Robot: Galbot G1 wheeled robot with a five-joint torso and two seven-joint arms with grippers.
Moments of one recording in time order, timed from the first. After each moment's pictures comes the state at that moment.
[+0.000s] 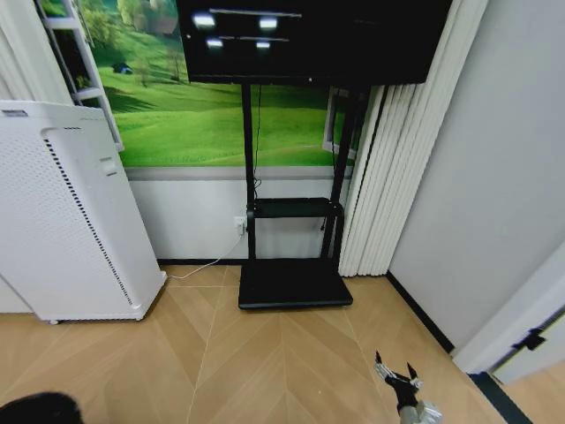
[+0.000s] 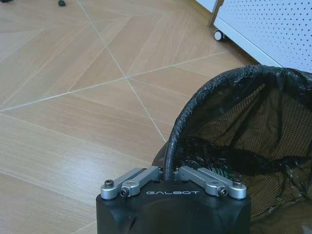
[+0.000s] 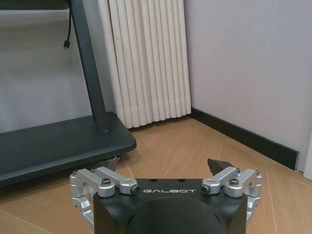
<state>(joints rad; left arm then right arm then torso) 2.19 -1.16 -1.37 -1.85 -1.42 0.40 -0.41 -1.54 1.29 0.66 1.51 0.48 0.24 0.13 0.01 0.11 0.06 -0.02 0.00</state>
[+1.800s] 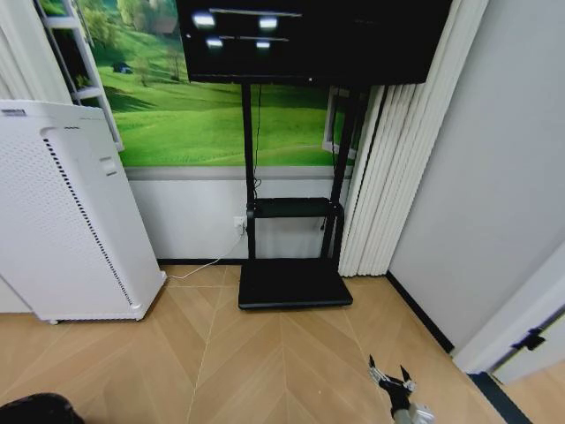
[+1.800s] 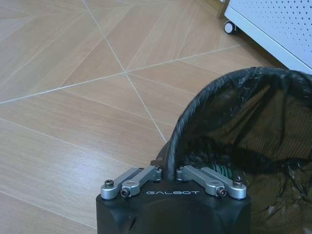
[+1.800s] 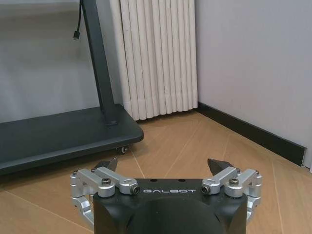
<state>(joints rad) 1.99 -1.07 -1.30 -1.61 -1.35 0.43 -0.37 -1.55 1.30 0.64 1.53 0.44 0.22 0.15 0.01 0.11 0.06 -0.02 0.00</state>
